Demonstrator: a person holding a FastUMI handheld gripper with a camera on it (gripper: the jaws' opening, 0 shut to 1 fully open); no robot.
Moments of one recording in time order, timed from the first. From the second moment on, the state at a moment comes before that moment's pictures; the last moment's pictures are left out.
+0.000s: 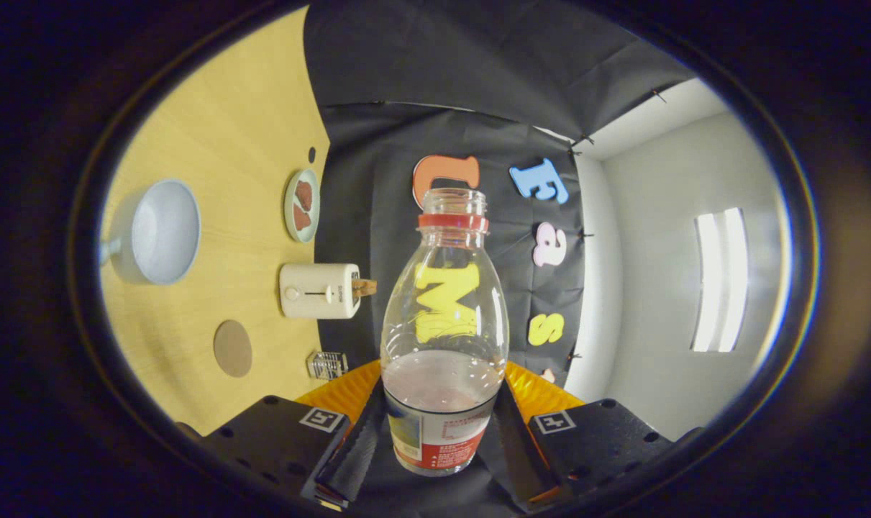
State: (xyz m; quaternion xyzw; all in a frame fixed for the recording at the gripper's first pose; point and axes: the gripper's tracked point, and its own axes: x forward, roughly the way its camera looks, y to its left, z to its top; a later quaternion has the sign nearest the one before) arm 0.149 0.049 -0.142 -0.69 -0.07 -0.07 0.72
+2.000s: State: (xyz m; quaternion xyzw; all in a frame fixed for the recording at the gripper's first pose) arm 0.271 0.005 -0.212 -0.13 0.05 -0.05 0.99
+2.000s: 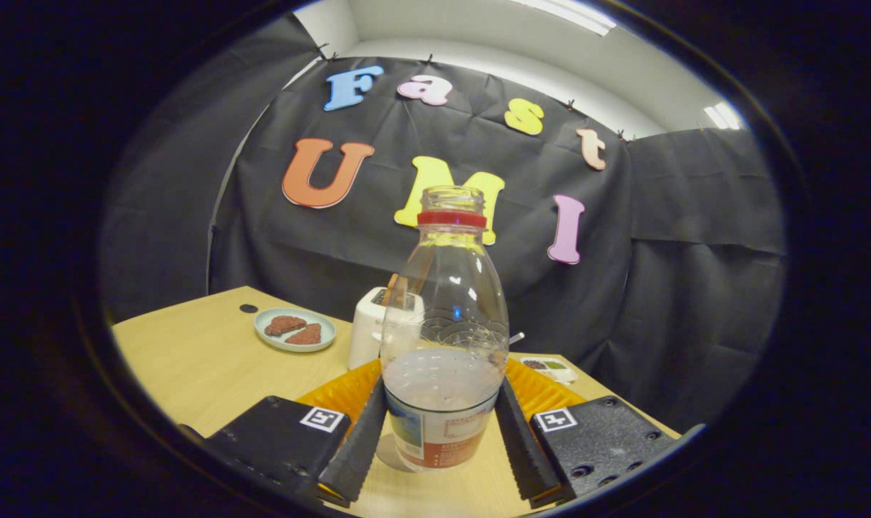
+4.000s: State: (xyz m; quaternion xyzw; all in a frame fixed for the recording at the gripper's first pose) arm 0.268 -0.018 -0.200 -0.04 0.04 -0.03 1.00
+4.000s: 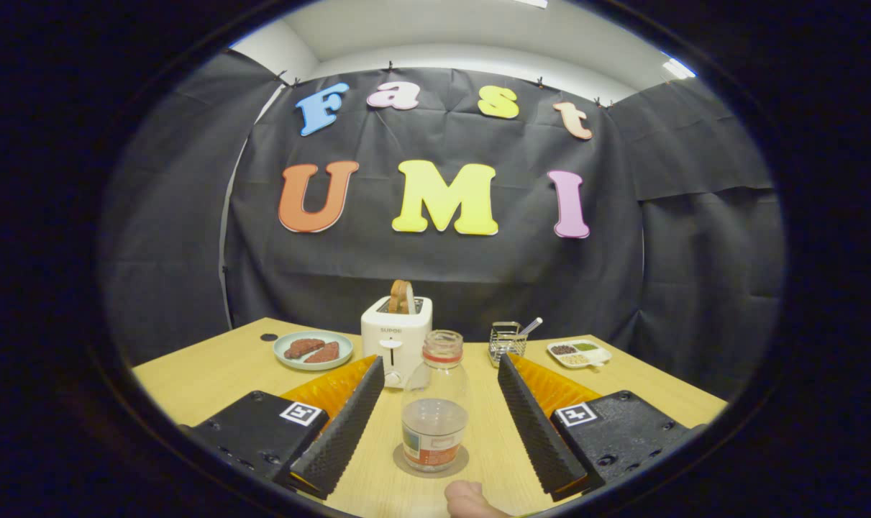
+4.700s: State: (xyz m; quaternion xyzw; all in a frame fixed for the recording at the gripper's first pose) arm 0.145 -0.026 -0.070 -0.04 0.00 -0.06 1.00
